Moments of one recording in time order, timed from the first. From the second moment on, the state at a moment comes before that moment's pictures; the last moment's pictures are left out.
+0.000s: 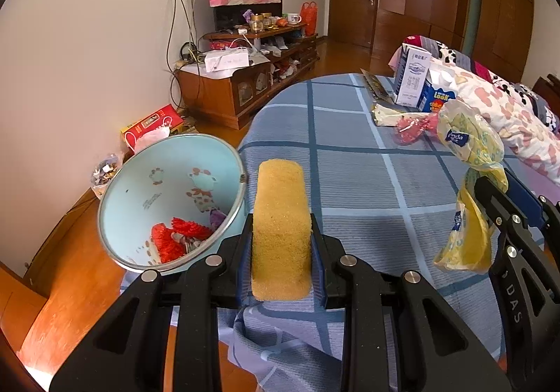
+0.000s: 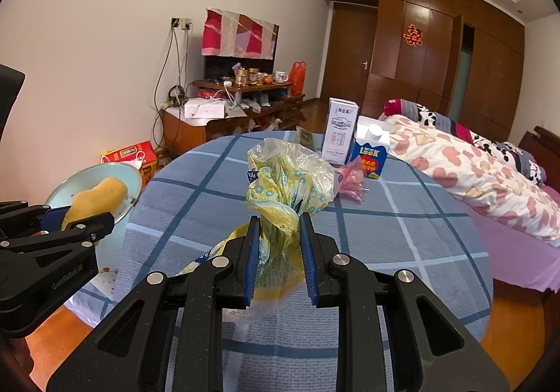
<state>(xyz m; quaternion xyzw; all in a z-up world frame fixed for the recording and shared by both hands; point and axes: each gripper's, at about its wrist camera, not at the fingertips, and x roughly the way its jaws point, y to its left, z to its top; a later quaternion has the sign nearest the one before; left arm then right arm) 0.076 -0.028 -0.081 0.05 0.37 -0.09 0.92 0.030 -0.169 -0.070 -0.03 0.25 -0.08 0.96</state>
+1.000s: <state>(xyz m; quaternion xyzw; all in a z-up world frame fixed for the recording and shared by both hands) 0.092 0.039 -0.077 0.01 0.37 -0.03 0.93 0.050 -0.105 -0.053 -0.06 0.23 0.00 0.97</state>
